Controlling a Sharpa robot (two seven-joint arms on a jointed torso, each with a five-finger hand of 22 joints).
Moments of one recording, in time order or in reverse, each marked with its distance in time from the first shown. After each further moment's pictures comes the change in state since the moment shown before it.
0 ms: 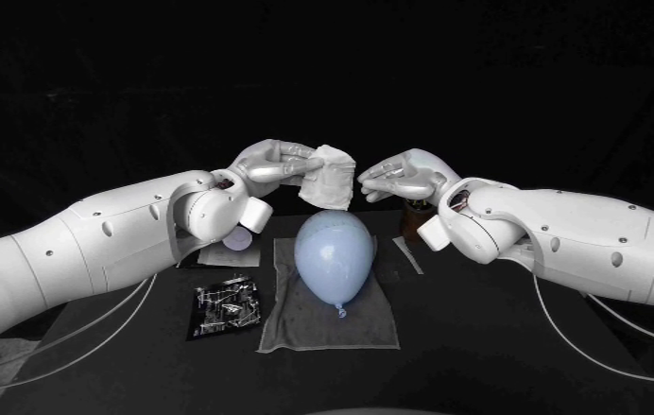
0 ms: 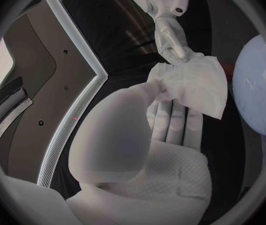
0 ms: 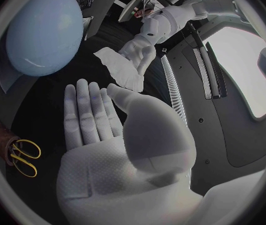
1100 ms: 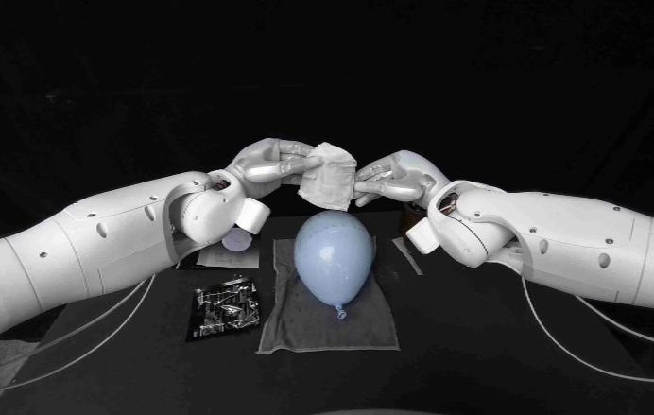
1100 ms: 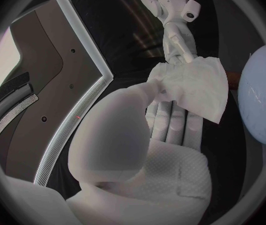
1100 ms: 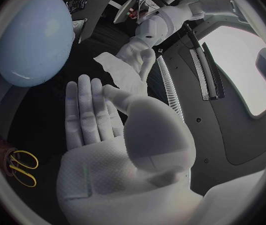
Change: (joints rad) left arm 0.000 -0.010 0.001 0.008 0.020 0.066 0.038; left_hand -0.020 0.003 0.015 -0.016 0.000 -0.005 -0.002 0.003 0.006 0.000 0.000 0.000 0.001 0.005 0.002 0.000 0.003 -0.003 0.000 0.000 -0.004 0.000; right arm -0.005 0.027 0.000 0.010 0.020 -0.011 0.030; right_hand -0.012 0.052 0.077 -0.091 -0.009 0.061 -0.018 0.031 0.030 0.133 -0.032 -0.057 0.002 0.112 -0.033 -0.023 -0.015 -0.014 -0.047 -0.047 0.196 0.138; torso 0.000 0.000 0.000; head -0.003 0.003
